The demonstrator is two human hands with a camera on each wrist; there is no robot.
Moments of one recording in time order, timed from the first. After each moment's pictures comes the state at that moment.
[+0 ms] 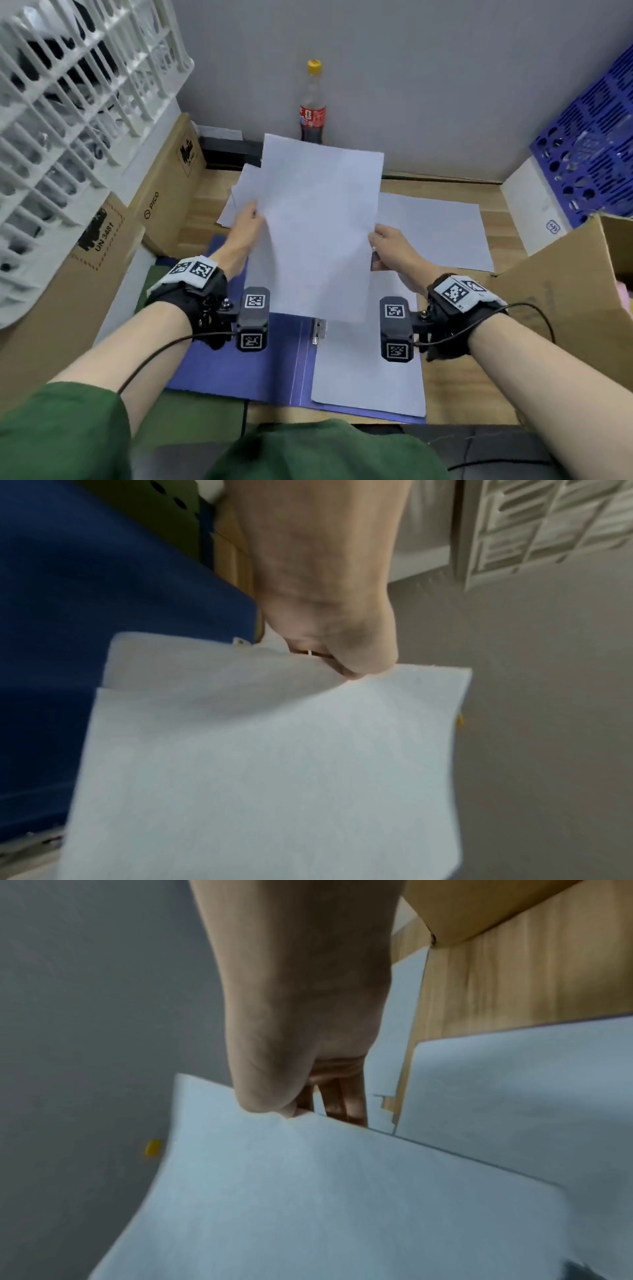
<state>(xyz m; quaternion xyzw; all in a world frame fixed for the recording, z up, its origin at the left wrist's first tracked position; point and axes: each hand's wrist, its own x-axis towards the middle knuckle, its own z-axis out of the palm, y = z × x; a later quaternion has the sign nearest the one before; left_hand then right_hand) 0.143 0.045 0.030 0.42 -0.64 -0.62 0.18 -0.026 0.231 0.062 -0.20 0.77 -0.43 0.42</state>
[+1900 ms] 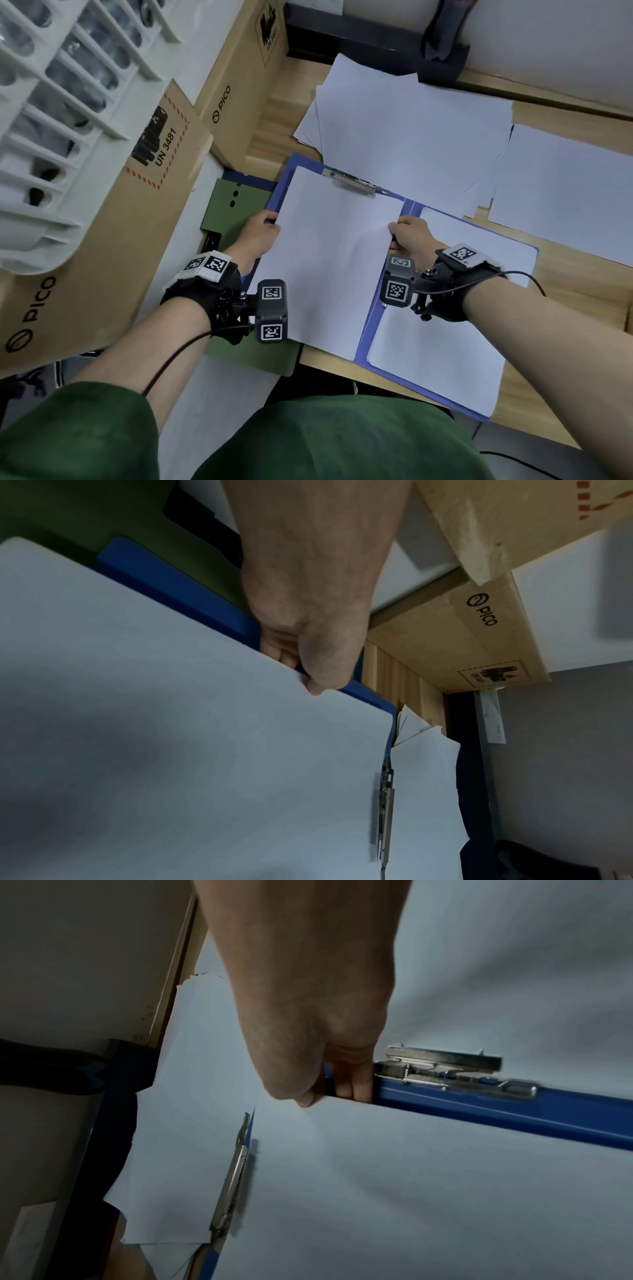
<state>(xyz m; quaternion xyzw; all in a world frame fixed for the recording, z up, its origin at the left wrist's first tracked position) 0.264 0.036 -0.077 0.64 -0.55 -0.54 0.04 0.027 0.146 -0.093 -0.05 0.77 -0.34 0.53</state>
